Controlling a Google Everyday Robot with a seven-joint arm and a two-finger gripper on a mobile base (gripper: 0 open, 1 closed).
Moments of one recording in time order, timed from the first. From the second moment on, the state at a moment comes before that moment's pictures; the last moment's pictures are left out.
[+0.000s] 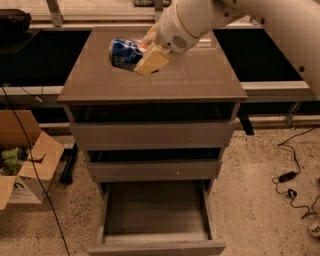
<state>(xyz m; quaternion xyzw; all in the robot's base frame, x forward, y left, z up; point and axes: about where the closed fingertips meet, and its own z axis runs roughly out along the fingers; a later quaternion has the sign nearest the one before) 0.633 0.033 0.968 -0.65 0.64 0.13 0.38</state>
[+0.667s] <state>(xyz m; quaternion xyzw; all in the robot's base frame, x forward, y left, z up) 0.519 0.014 0.911 -0.64 0.67 0.16 0.35</state>
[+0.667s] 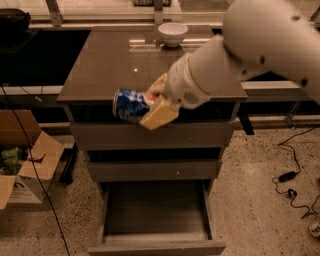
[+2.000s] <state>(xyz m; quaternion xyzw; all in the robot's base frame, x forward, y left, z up) 0.486 0.006 0.730 -0.62 0.73 0.19 0.23</state>
